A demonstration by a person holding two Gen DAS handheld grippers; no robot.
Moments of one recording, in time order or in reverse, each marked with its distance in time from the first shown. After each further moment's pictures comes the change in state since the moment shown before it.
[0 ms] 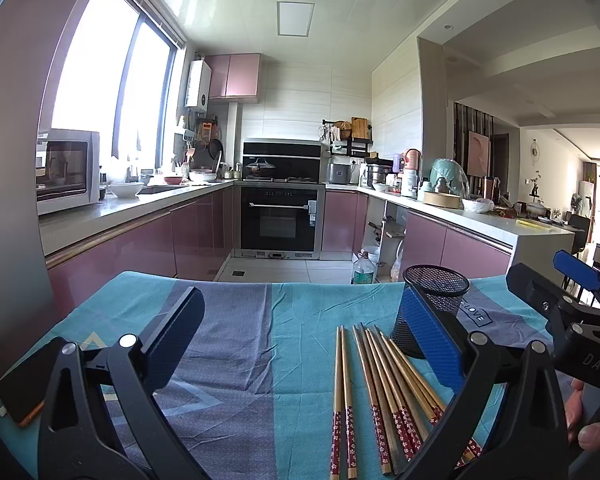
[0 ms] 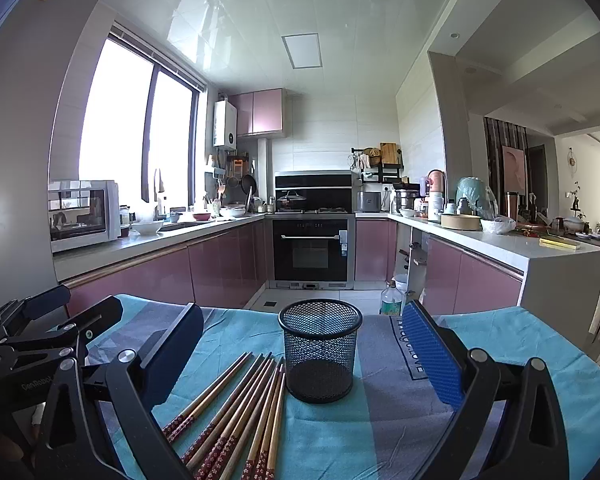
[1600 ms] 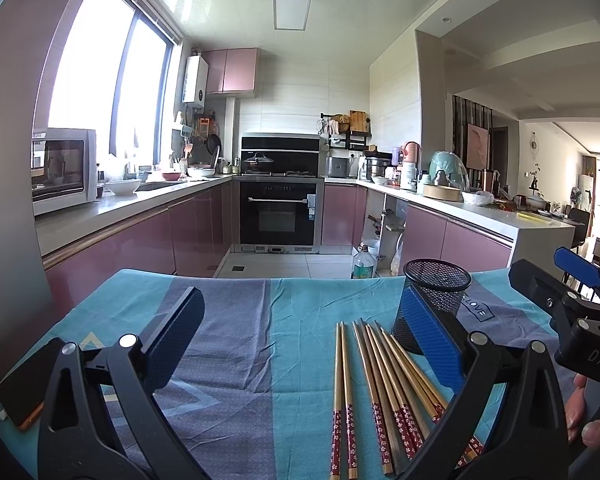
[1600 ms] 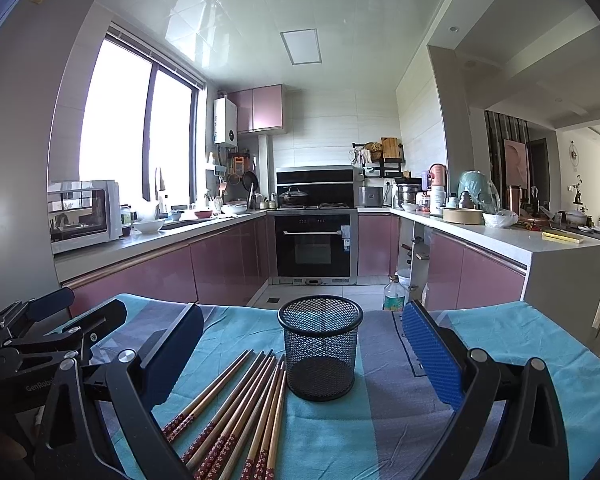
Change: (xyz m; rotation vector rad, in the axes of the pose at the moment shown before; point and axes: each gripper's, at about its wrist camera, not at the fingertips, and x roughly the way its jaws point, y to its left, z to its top) left arm 0.002 -0.002 0.001 0.011 0.019 0.003; right arm 0.003 -0.003 -0.002 0.010 0.013 0.011
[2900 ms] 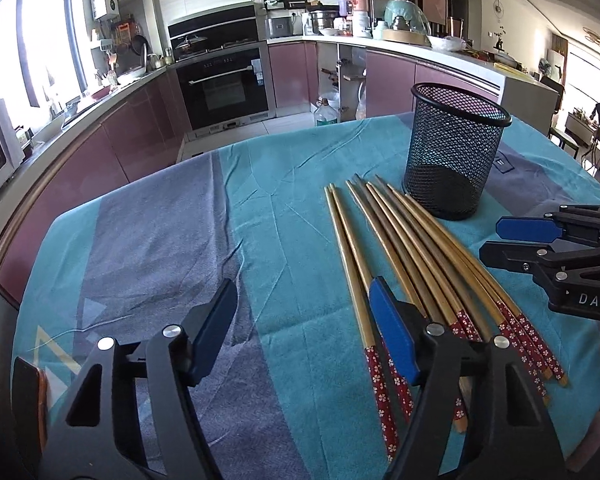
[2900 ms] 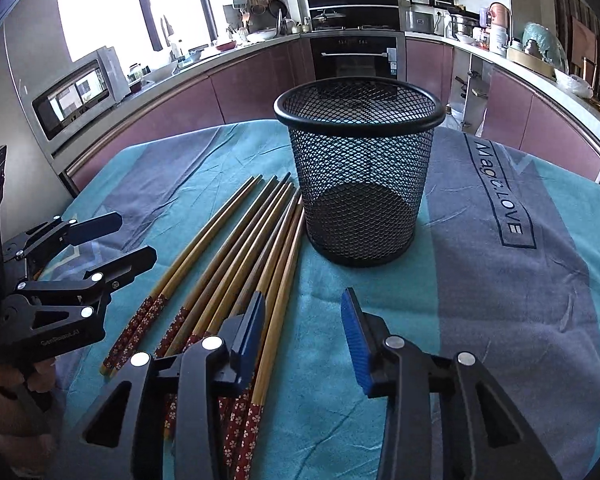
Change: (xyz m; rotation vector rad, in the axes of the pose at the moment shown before) left arm 0.142 -0.010 -0.052 0.231 0.550 -0.150; right arm 0.117 -0.002 -0.059 0.026 0.722 0.178
